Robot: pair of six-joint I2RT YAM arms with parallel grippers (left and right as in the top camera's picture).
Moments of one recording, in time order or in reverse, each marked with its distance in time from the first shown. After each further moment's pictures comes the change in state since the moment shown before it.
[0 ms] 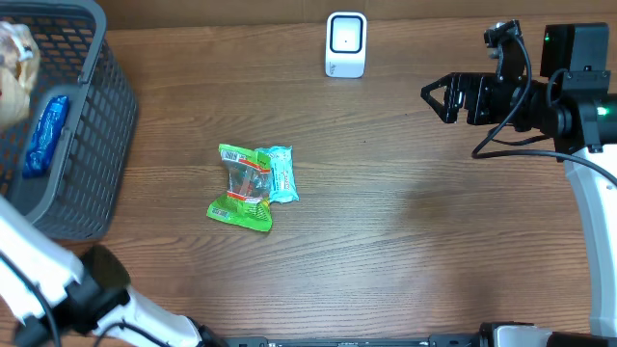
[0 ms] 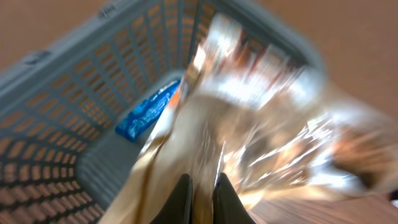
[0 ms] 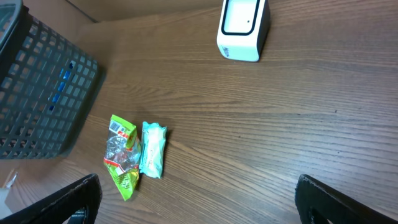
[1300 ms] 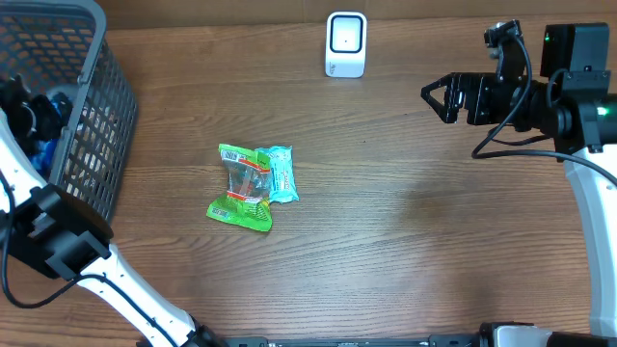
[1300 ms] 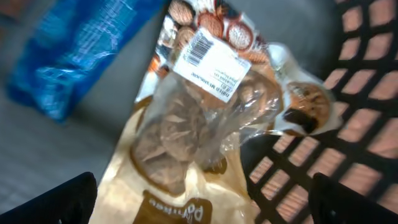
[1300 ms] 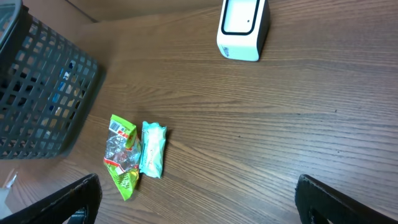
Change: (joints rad) left arm 0.000 0.434 -0.274 0.150 0.018 0.130; right arm 0.000 0.000 0.000 0.000 0.000 0.000
